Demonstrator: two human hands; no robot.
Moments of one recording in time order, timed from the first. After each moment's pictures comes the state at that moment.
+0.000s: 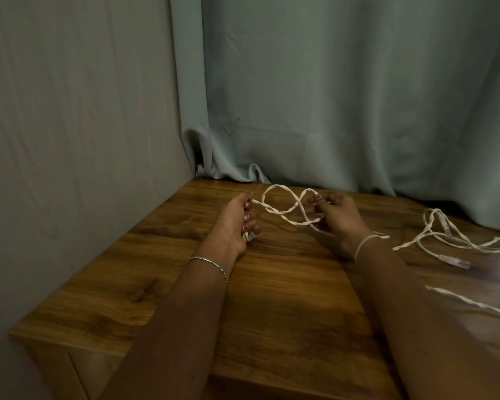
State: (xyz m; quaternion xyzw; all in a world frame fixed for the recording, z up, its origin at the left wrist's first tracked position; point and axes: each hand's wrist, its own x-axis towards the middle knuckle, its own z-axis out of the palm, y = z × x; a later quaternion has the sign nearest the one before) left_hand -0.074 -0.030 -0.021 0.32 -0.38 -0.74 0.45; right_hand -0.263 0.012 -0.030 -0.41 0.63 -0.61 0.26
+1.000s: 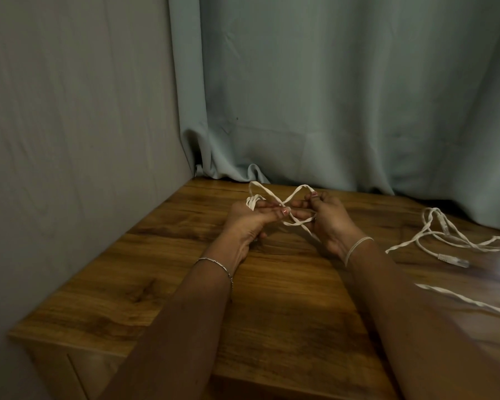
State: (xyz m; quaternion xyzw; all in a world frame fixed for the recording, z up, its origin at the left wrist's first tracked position) left_hand -0.083 -0.018 -0.026 0.36 -0.57 -0.60 0.43; right_hand -0.235 0.012 -0.025 -0.33 0.48 -0.70 0.41
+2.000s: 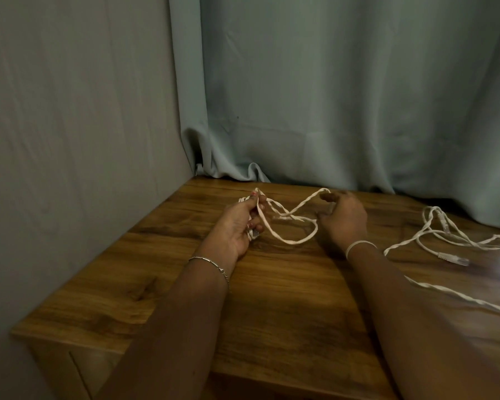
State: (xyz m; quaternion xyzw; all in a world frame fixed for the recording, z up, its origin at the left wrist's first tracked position) left_hand -0.081 -0.036 -0.030 0.30 -0.41 -0.74 0.44; right_hand -0.264 0.020 -0.037 -0.46 0.79 -0.40 -0.09
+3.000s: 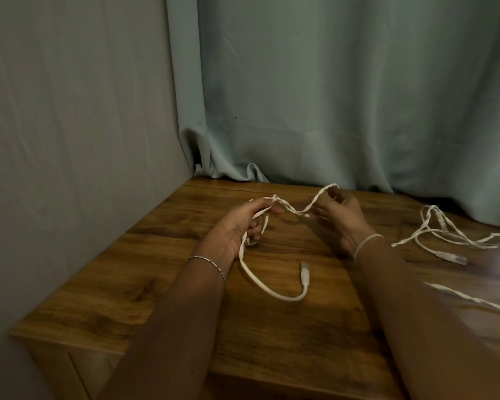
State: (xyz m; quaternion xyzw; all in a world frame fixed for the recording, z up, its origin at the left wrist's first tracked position) left_hand -0.083 -0.044 -0.037 0.31 -0.57 -0.67 0.36; right_hand -0.268 0.014 -0.032 -0.31 0.58 -0.68 0.32
